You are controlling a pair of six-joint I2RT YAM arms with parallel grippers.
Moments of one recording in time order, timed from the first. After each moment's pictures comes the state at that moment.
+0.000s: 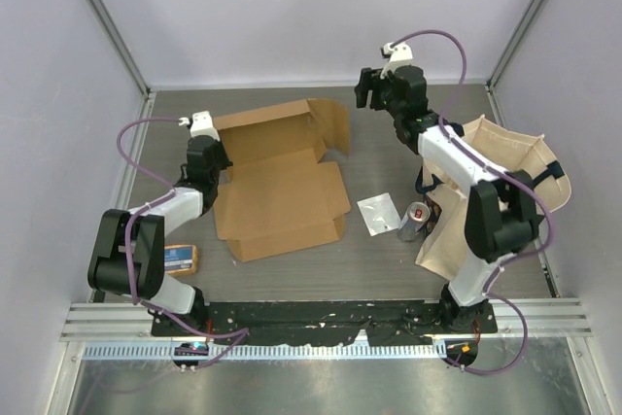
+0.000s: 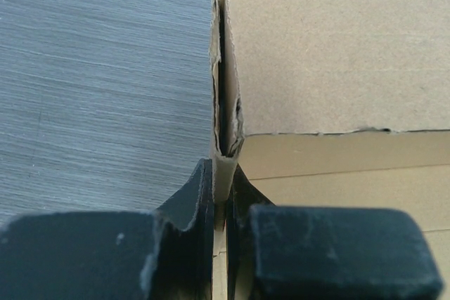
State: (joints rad) left arm -0.16 1.49 0.70 0.44 -0.25 -0.23; right arm 0.33 1.67 1.33 0.16 0.06 0.13
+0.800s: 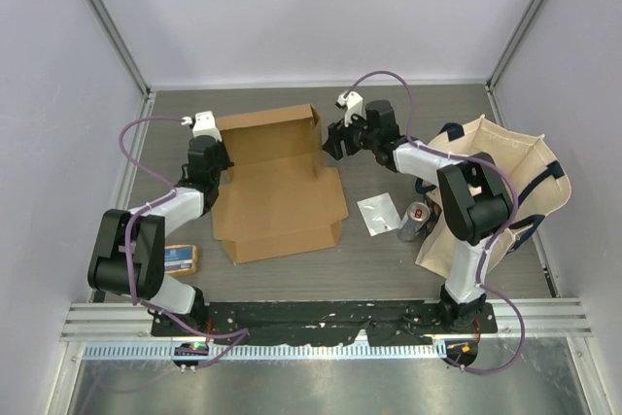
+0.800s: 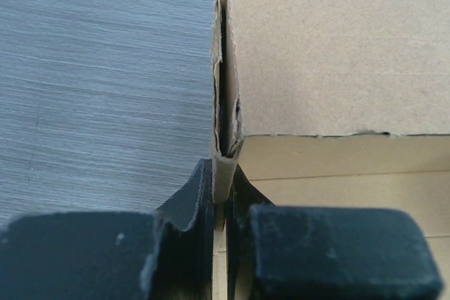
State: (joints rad) left arm -0.17 1.49 0.70 0.44 -0.24 -0.20; right arm 0.39 1.91 1.23 0.22 -0.40 -0.08
